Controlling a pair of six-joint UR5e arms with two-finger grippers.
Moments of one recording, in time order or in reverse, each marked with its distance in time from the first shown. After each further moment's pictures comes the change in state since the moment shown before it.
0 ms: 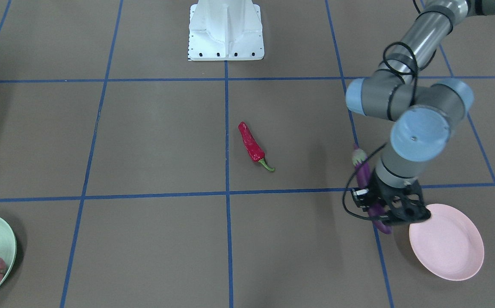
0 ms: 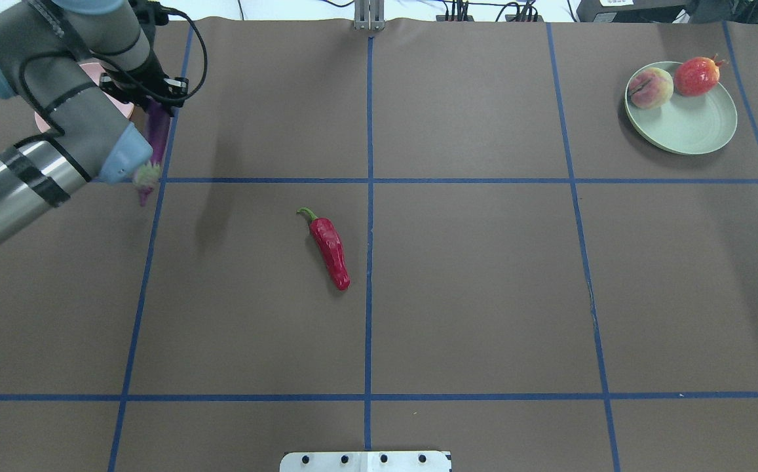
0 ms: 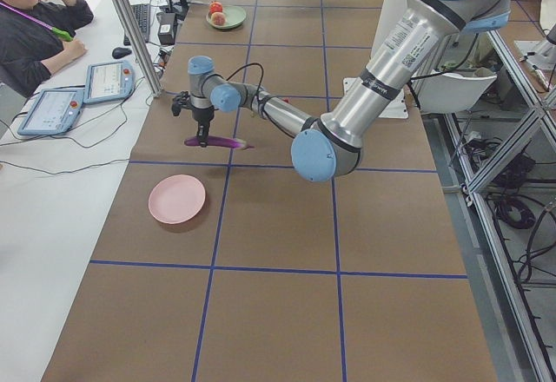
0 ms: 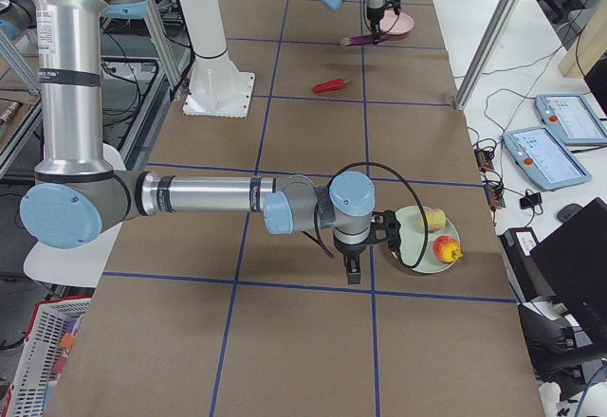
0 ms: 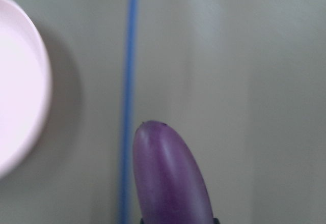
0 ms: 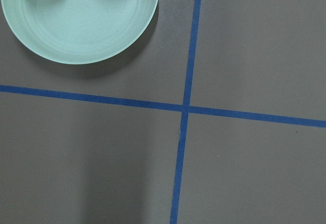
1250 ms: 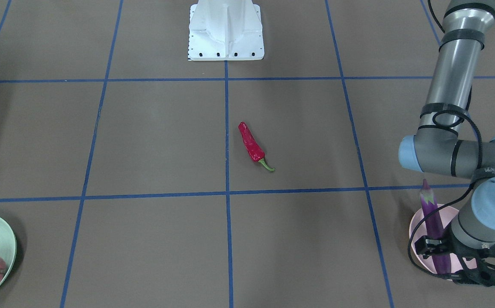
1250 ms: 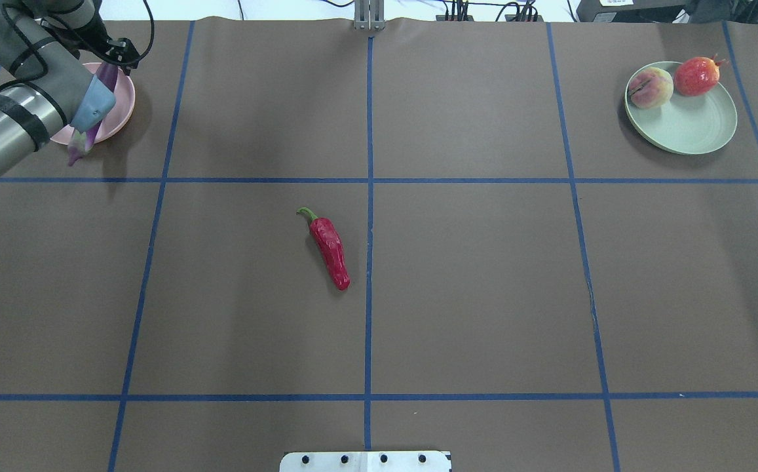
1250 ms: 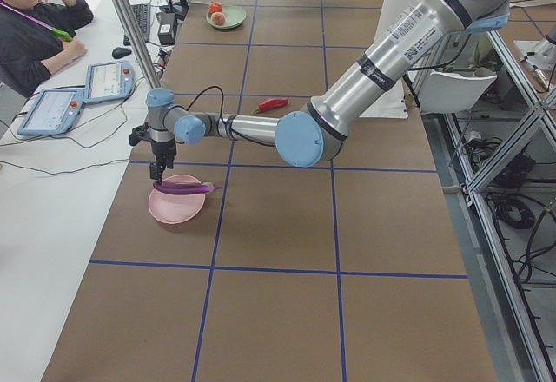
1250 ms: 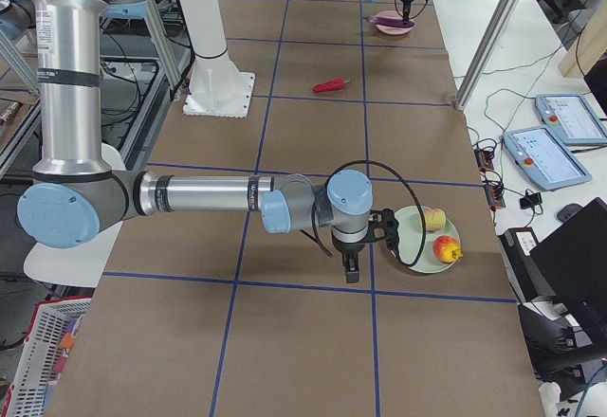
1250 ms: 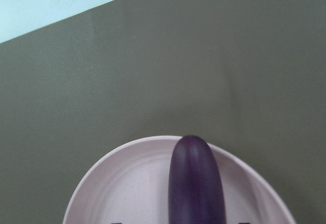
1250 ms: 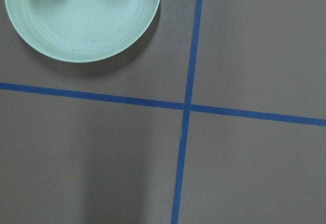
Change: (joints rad) left arm -0.079 -0.098 0.316 -0.236 0.034 0.123; right arm 0.000 -0.009 0.015 0.000 0.000 0.000
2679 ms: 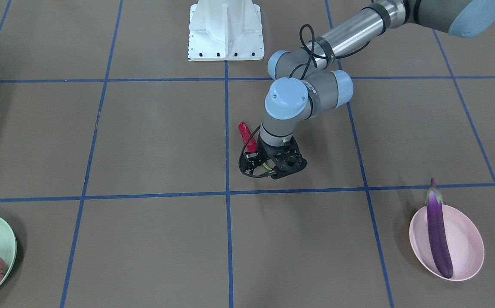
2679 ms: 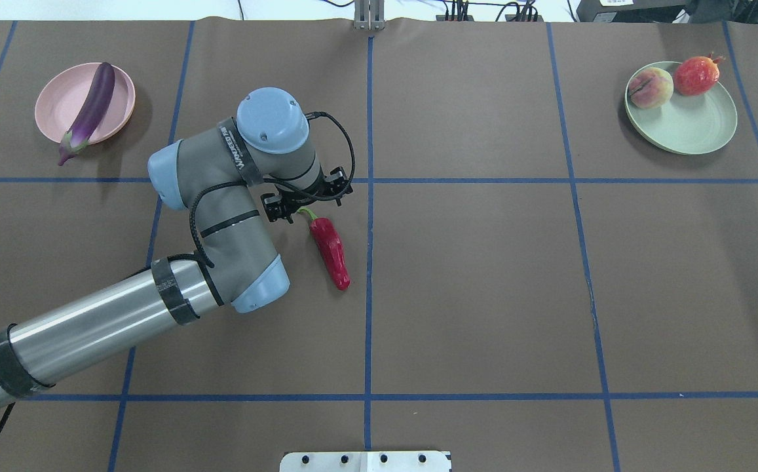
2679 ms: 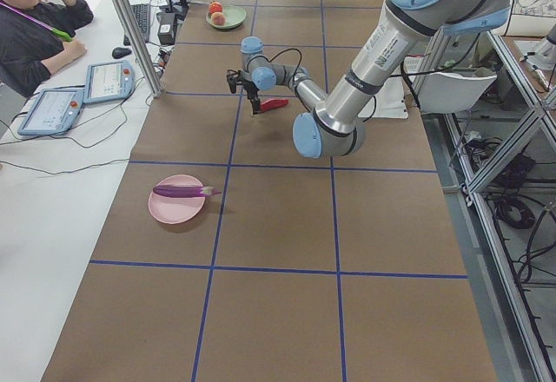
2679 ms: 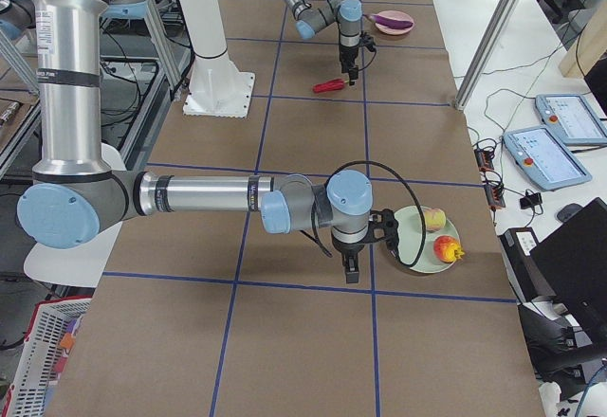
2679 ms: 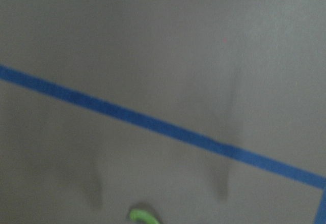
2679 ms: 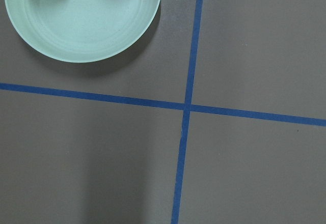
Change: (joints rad) left arm 0.506 -0.008 -0.463 0.208 0.047 -0.967; right arm 0.000 -0.001 0.001 -0.001 0.000 0.001
